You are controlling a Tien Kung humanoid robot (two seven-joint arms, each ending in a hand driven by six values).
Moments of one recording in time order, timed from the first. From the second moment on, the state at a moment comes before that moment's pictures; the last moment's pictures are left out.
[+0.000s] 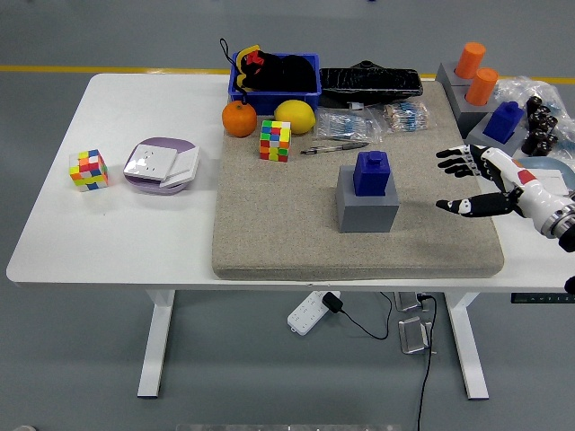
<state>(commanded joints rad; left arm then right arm) -0.19 0.22 -0.13 -0.18 -0.22 0.03 0.20 0.36 -0.30 1.32 1.20 -1.52 0.22 0.11</state>
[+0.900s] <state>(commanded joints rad) -0.20 0.22 -0.15 -0.18 -0.20 0.03 0.21 0.55 -0.24 1.10 1.03 -1.43 0.21 0.17</state>
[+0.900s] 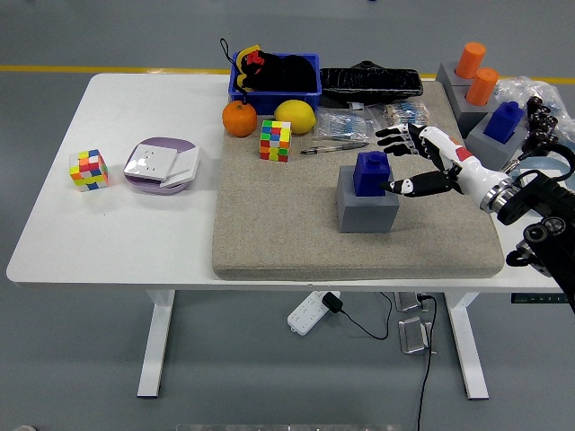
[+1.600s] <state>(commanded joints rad) -0.21 0.22 -0.14 -0.19 -0.19 0.03 0.21 0.61 -0.22 1.01 0.95 -1.40 0.17 0.20</state>
